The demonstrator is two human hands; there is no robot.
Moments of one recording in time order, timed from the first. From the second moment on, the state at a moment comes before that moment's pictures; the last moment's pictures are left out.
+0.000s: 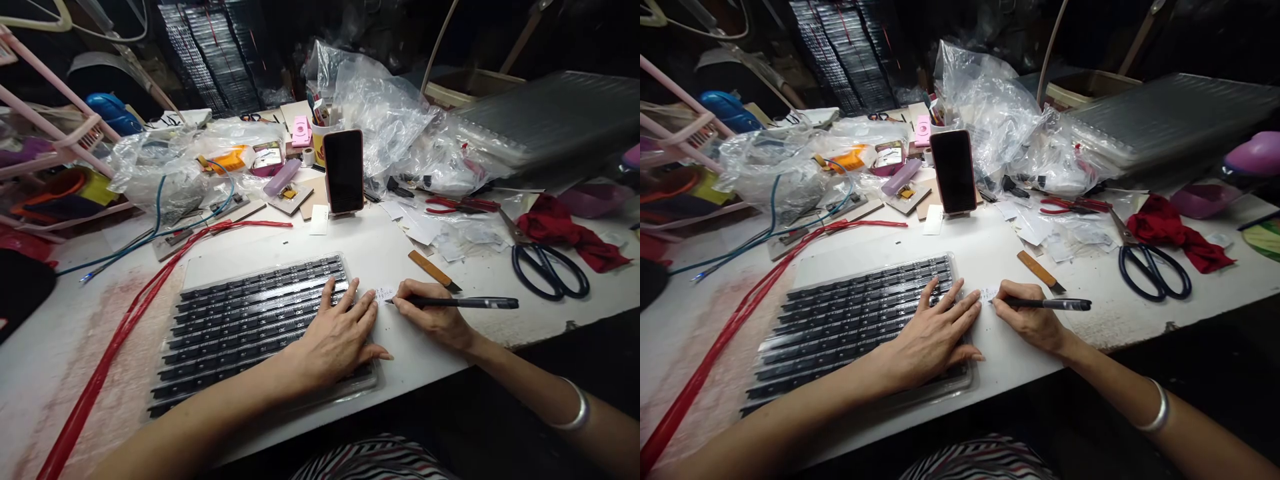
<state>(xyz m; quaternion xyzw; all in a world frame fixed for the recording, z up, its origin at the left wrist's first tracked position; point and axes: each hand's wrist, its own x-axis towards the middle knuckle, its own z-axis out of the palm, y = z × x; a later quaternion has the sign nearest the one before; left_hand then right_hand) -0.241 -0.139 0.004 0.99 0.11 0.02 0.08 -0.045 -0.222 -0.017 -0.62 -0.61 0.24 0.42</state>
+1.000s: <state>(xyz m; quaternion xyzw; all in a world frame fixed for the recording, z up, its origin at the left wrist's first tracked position) -0.240 -0.139 0.006 0.99 0.11 0.01 0.10 -0.043 -0.223 -0.016 -0.63 -0.60 0.25 0.43</state>
